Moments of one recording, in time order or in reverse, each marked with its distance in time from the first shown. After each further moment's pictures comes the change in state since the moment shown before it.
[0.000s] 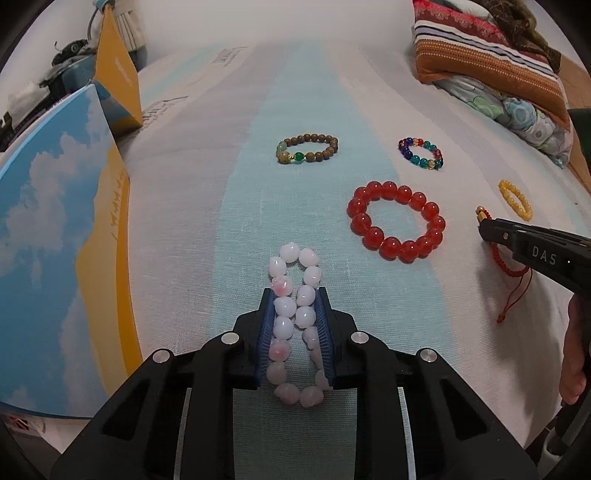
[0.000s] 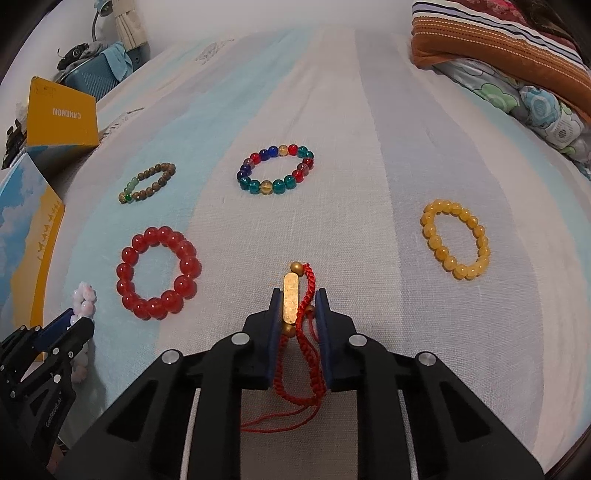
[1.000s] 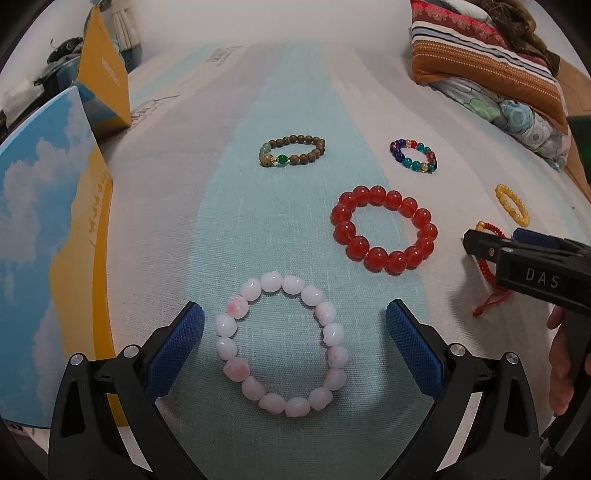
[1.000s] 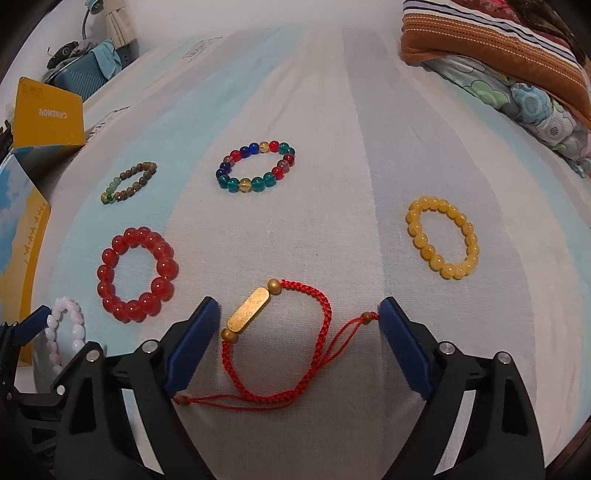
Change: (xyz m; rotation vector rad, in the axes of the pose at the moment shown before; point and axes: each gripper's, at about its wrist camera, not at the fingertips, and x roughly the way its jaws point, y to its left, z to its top) left arm 0.011 -0.011 0.006 -0.005 0.001 -0.019; right arm 0.009 -0.007 0.003 0.006 0.014 -0.047
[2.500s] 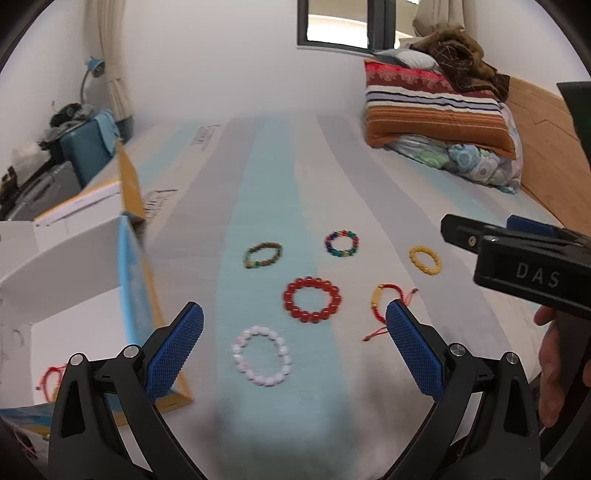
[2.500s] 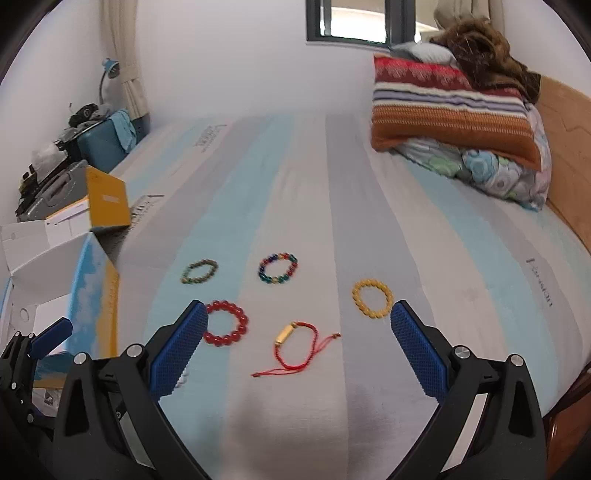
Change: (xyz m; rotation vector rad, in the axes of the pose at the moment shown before) left arm -0.152 -0.034 0.021 0.076 -0.216 -0.064; right arm -0.187 0.002 0.004 0.045 -0.258 -0.023
